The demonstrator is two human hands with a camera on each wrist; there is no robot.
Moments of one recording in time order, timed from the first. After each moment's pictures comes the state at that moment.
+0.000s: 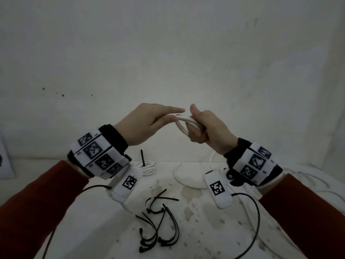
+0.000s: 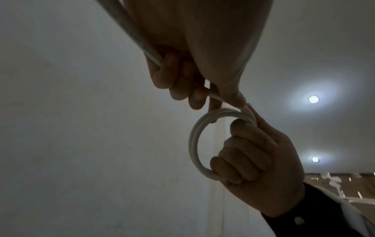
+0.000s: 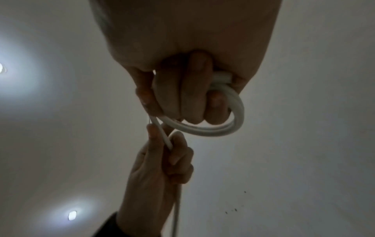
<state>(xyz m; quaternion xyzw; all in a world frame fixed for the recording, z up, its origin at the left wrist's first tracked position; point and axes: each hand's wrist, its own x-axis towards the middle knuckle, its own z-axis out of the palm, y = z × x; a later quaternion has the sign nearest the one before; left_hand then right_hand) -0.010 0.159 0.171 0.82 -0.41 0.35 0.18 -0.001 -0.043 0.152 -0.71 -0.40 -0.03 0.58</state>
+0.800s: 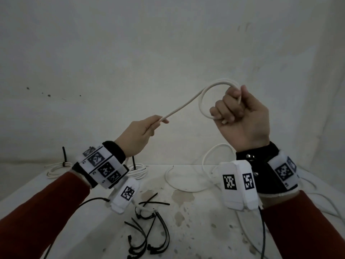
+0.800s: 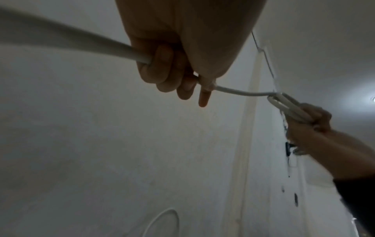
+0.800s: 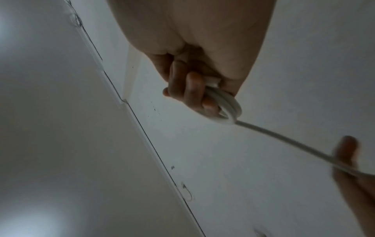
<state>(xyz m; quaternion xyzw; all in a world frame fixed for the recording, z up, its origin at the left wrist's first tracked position) 0.028 0.153 0.132 0.86 -0.29 0.28 0.31 -0.004 -0.097 0.171 -0.30 -0.41 0.03 0.86</state>
